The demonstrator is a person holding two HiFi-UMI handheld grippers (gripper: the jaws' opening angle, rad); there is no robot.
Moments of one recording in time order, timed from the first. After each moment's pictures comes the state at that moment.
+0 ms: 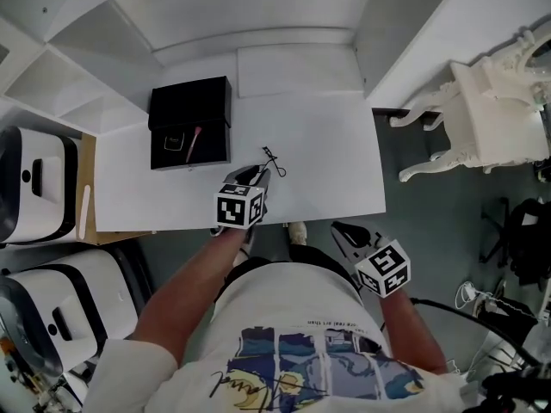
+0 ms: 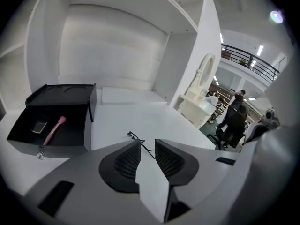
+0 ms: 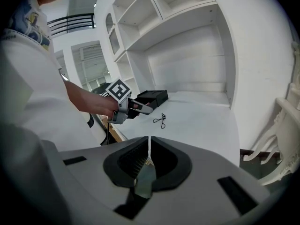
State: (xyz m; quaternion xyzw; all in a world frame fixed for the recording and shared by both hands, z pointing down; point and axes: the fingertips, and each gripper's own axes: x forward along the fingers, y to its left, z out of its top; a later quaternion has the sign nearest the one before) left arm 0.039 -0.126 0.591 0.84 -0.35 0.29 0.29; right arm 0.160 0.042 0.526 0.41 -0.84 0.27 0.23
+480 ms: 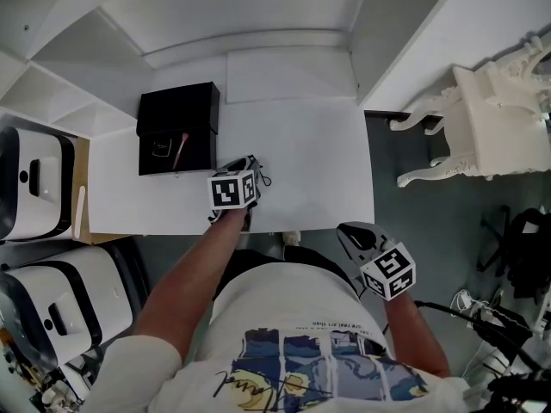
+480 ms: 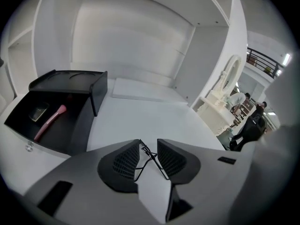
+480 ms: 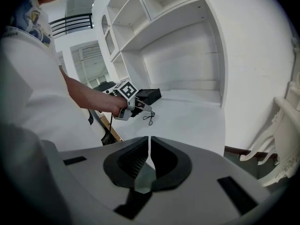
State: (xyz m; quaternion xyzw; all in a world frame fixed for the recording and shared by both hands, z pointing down) left arm 0.047 -0.174 0.630 0.78 -0.43 0.30 0.35; right arm 0.219 0.030 0.535 0.40 -0.84 0.28 0.24
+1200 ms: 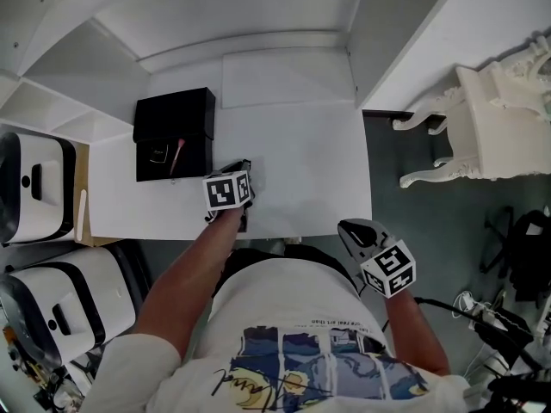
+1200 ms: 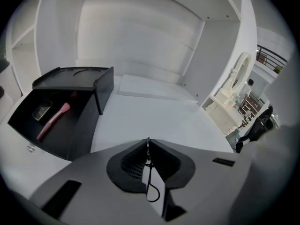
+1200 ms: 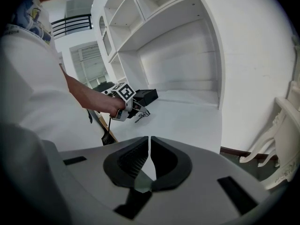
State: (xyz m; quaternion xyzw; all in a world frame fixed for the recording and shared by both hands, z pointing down) left arm 0.038 -0.188 0.643 0.74 -0.47 0.32 0.36; right arm 0.239 0.007 0.540 0.40 -0.84 0.28 0.24
